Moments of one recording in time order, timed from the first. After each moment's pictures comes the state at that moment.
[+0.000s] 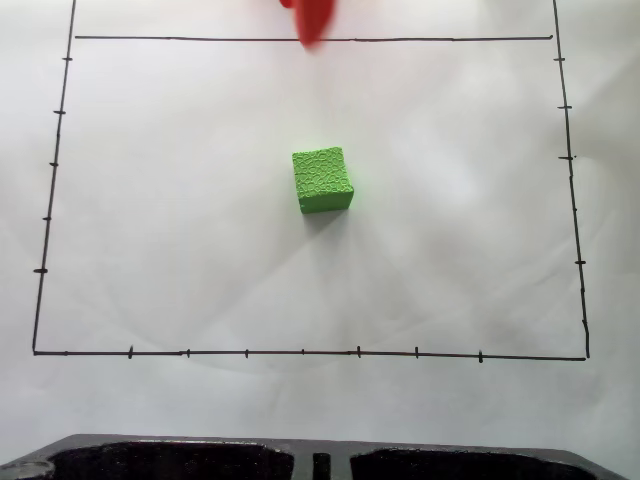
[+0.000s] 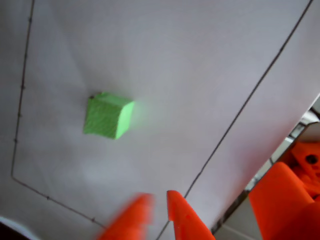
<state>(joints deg) -1.3 147.8 124.7 89.6 -9.7</state>
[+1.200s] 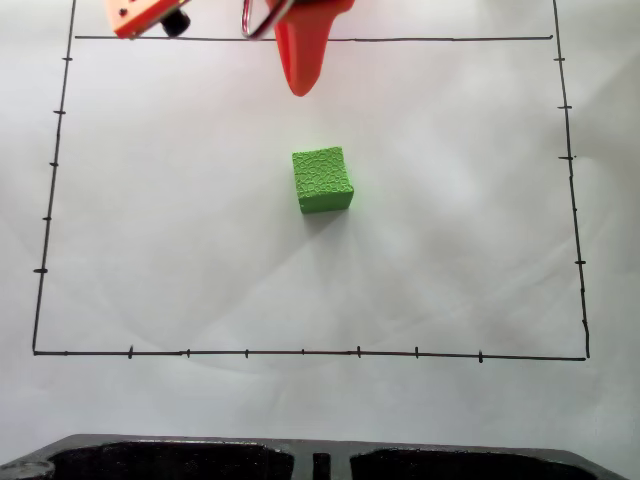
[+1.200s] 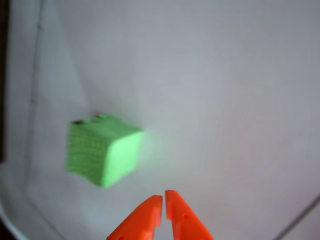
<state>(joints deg) -2.5 186.5 170.8 63.3 -6.5</state>
